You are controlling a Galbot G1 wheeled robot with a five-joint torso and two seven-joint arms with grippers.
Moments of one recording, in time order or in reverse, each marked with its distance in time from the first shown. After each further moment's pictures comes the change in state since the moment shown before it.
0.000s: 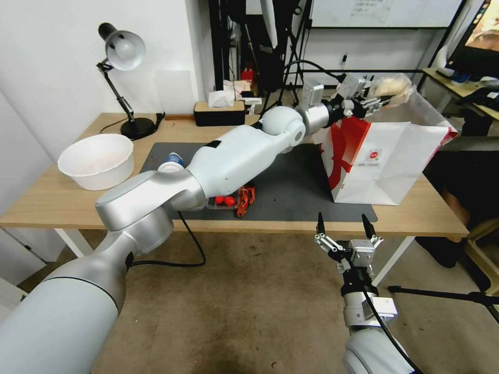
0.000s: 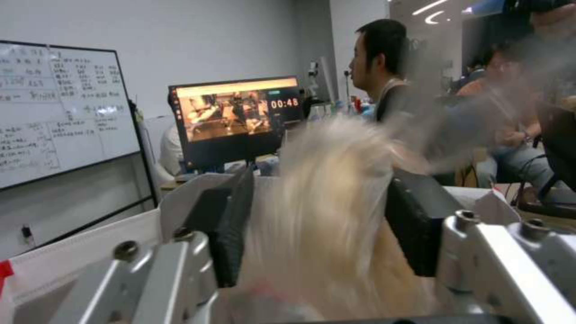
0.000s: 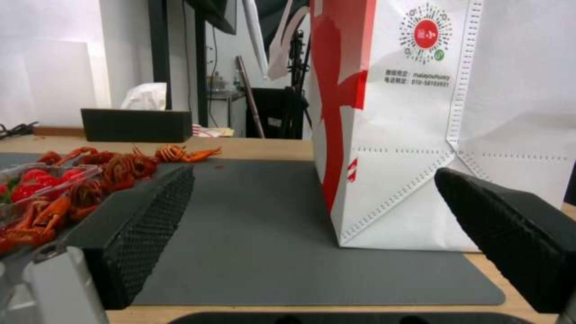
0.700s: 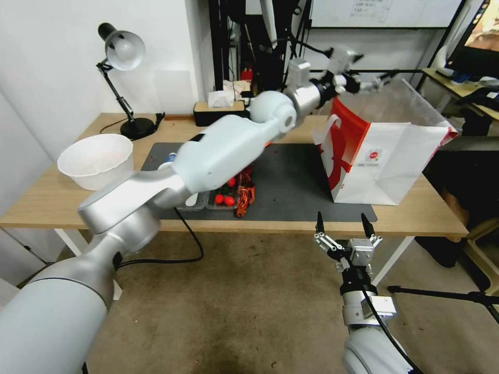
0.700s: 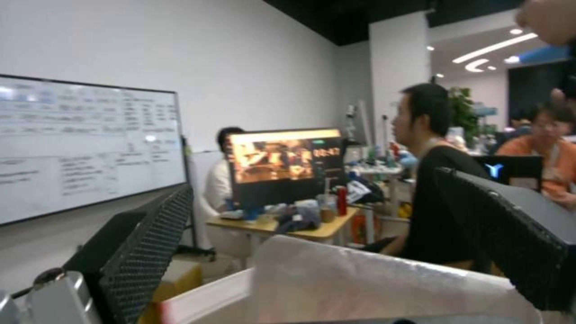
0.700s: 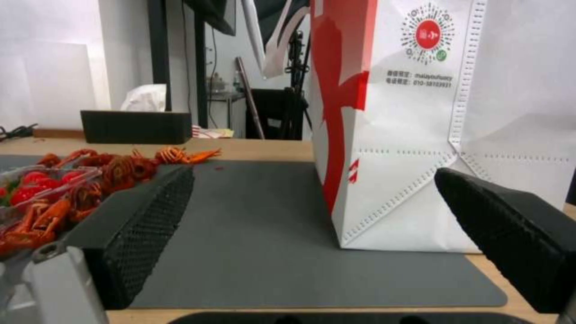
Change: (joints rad) left arm 0.032 0.170 -0.144 -0.236 -0.033 0.042 -0.131; right arm 0.015 0.002 -0.004 -0.004 0.001 -0.001 0.000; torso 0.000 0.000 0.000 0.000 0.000
